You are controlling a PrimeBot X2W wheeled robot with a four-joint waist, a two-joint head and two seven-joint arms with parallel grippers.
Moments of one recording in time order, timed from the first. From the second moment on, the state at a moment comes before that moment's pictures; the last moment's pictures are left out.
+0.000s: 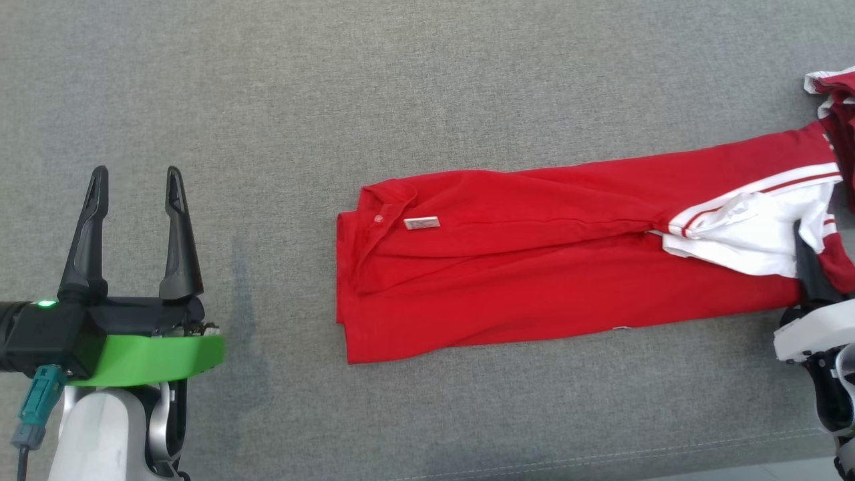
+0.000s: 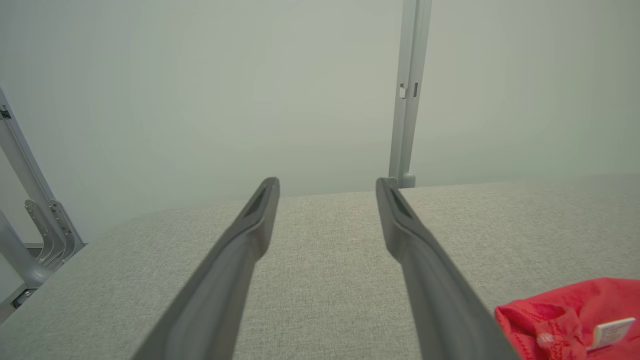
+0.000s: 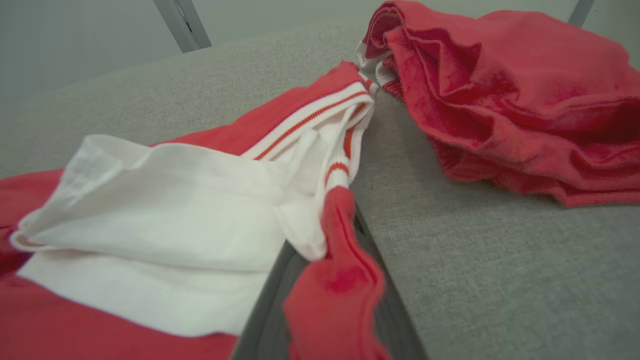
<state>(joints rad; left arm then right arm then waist) -0.21 0.18 -0.05 -0.07 -0.22 -0.02 -0.26 -0.25 -0.41 0.05 0.43 0.60 0.13 -0.26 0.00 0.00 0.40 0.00</state>
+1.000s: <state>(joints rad) -0.23 0.17 -0.09 -0.05 -0.21 -0.03 -0.26 -0.44 -0.11 0.61 0.11 0.44 0.13 -0.04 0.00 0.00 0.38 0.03</state>
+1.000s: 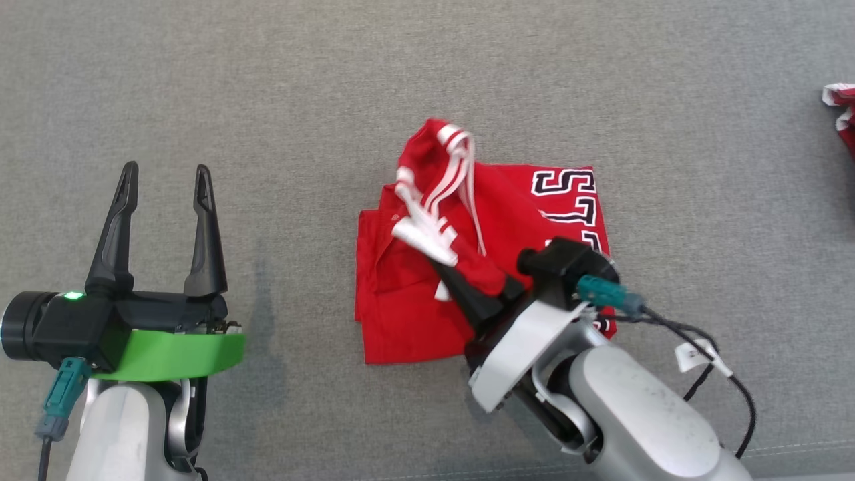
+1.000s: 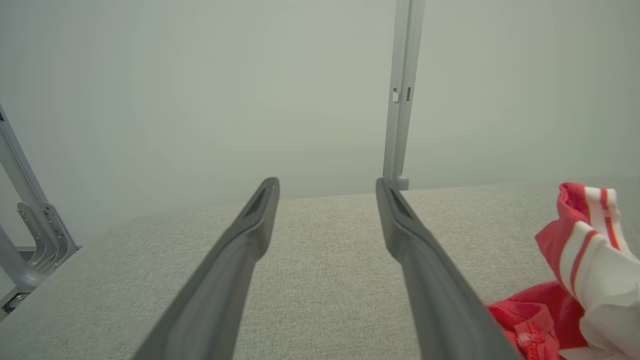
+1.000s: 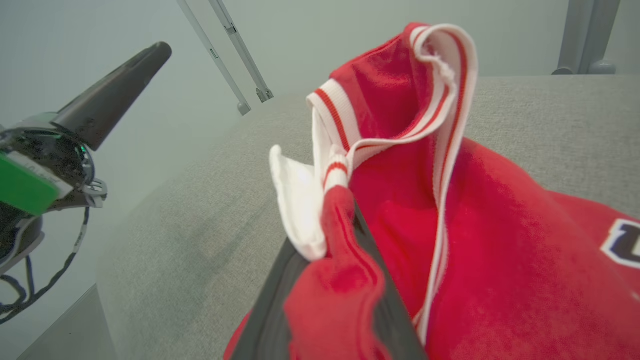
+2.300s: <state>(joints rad) -0.15 0.17 -0.03 -0.05 -0.20 0.00 -0.26 -0.22 -0.24 0.08 0.05 0.36 0.13 -0.26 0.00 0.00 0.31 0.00</state>
